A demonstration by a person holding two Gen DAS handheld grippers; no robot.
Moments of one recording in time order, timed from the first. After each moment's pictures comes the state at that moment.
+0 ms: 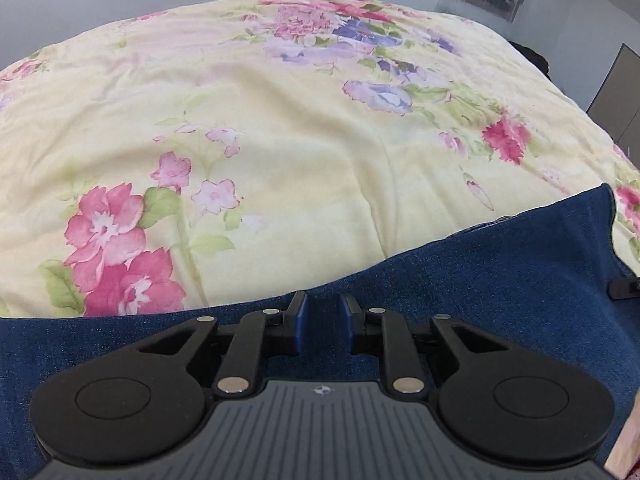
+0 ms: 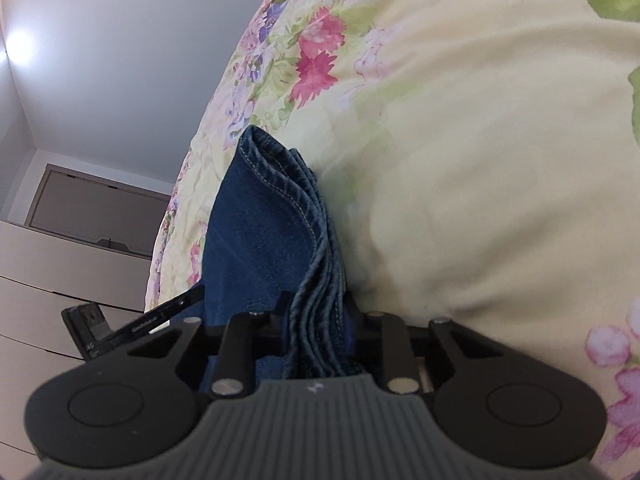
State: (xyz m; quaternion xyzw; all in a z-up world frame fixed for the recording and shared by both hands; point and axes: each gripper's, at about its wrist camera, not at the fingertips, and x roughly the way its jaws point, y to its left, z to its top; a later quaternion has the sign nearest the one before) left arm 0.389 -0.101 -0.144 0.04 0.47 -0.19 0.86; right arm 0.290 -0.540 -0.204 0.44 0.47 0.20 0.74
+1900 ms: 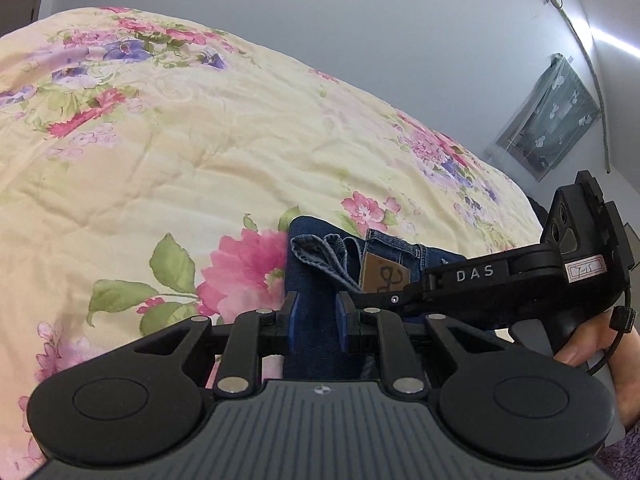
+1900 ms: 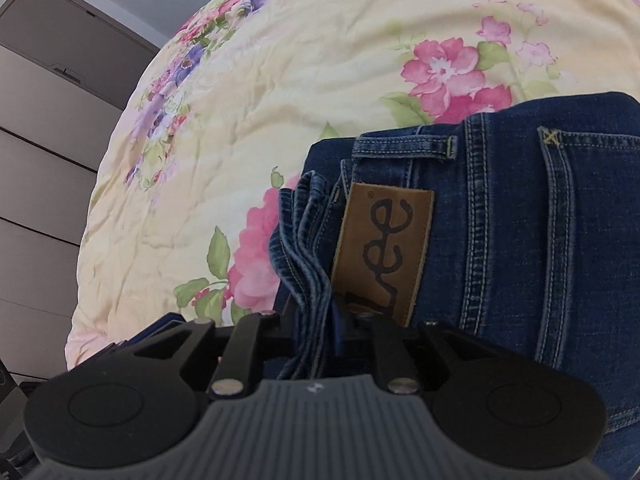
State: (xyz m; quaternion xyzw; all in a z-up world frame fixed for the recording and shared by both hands) left arm 0.244 0.190 -0.075 -0.20 0.39 -0.13 0.89; right arm 0.335 -0.050 -0.103 0.23 0.58 0.26 0.74
